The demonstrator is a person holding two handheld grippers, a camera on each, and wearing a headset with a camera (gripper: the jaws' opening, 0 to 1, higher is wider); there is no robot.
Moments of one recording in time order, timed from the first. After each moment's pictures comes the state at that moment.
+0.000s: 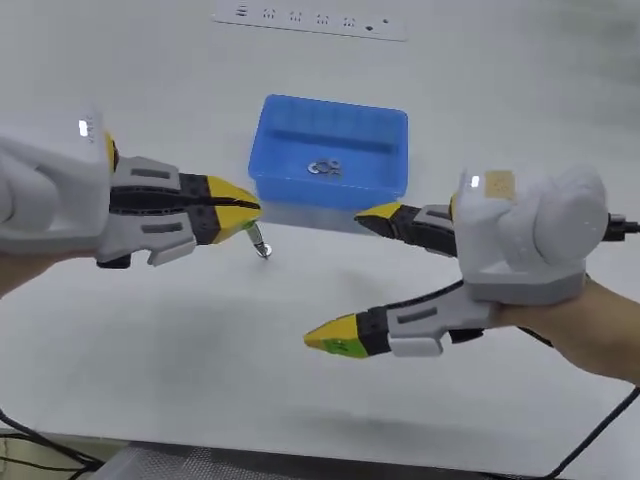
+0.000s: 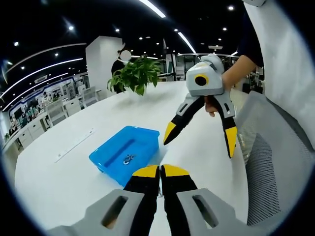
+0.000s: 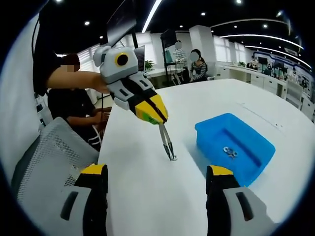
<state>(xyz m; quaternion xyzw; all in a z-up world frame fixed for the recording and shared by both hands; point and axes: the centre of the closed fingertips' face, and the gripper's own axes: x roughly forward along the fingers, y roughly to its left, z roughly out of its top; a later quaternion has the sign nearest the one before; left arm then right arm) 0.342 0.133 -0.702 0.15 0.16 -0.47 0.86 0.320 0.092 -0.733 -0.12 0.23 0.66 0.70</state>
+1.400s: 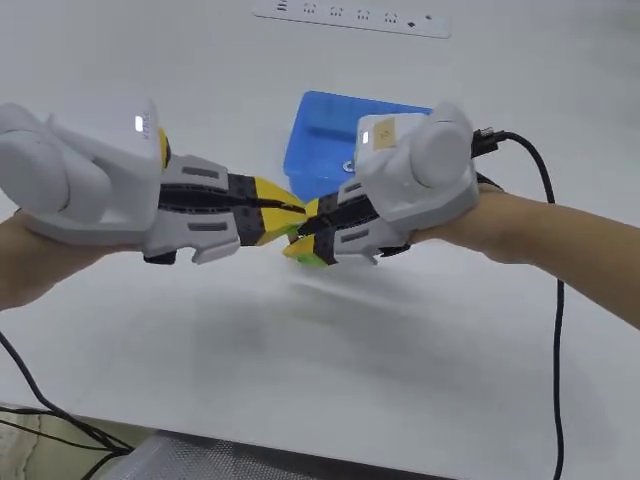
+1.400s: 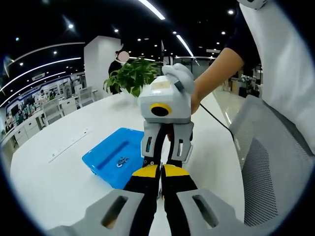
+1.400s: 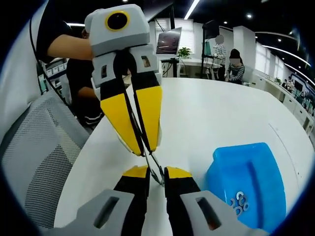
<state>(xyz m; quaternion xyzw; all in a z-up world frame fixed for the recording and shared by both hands) 0.341 0.123 -0.702 0.13 0.16 -0.49 0.85 0.333 0.161 -0.771 -0.23 0.21 0.75 0.58</state>
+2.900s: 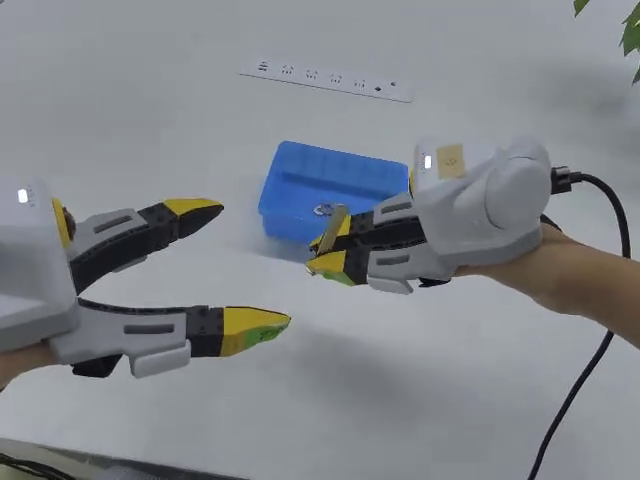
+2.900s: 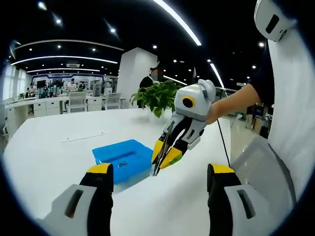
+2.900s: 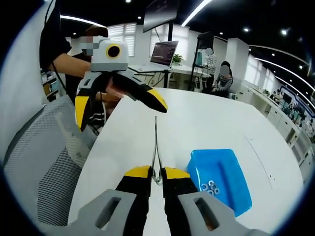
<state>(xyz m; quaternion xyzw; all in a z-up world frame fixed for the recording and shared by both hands) 0.304 0.127 -0.656 -0.02 0.12 -0.37 0.92 0.339 0.105 -0.700 -0.26 0.16 0.72 0.63</state>
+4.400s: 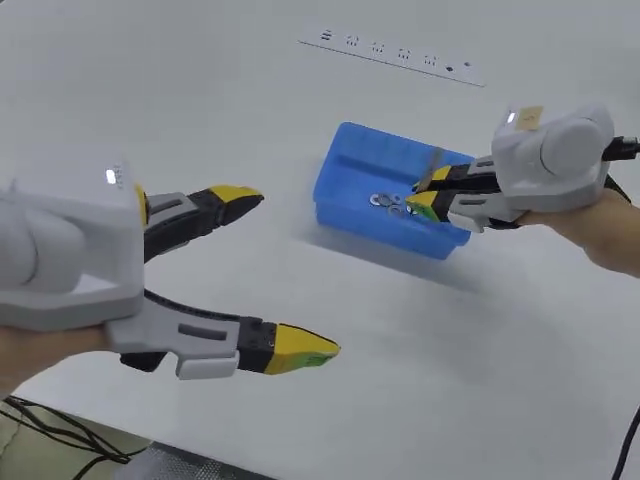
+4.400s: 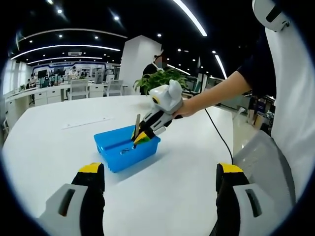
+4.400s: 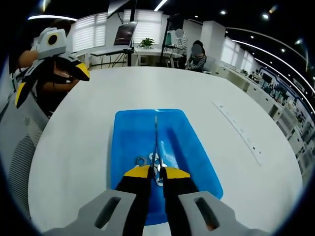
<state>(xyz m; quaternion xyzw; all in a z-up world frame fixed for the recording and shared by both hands) 0.310 0.135 -0.681 -0.02 0.17 -0.37 0.91 0.467 0.095 -0.764 -0.28 0.22 0.62 0.70</state>
